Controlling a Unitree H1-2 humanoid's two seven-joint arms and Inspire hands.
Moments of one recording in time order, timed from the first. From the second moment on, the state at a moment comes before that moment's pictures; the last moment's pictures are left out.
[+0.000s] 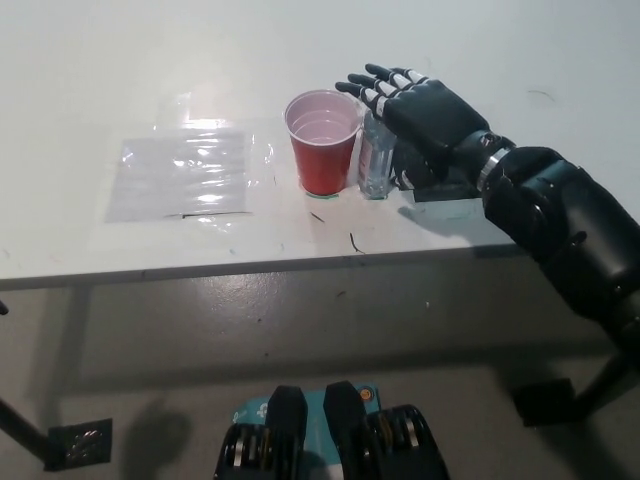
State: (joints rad) left_arm -0.24 0.60 0.31 -0.19 0.47 0.45 -0.71; right_arm -0.96 -0.30 0.54 0.61 -0.76 -0.20 0.09
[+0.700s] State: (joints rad) left_arm -0.27 0.60 0.31 -0.19 0.50 0.45 -0.75; right_arm -0.93 -0.26 0.51 0.64 -0.74 -0.18 0.05
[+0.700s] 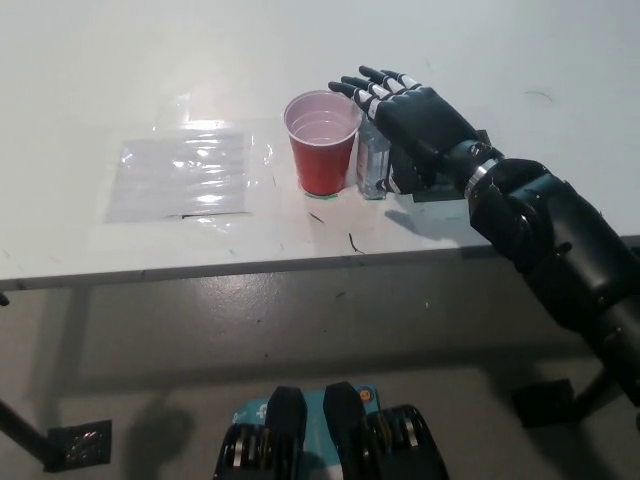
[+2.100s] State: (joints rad) left_arm -0.28 0.61 0.30 -0.18 0.50 0.45 -0.77; right_arm -0.90 -0.23 0.51 0.67 -0.71 -0.19 -0.03
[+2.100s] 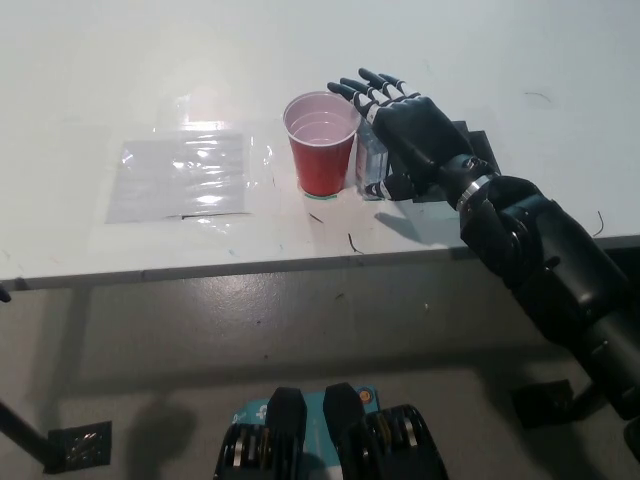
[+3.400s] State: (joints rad) left_arm -0.19 0.59 0.32 -0.19 0.52 0.45 -0.79; right_arm -1.01 -0.28 0.49 0.54 -0.71 -0.13 0.11
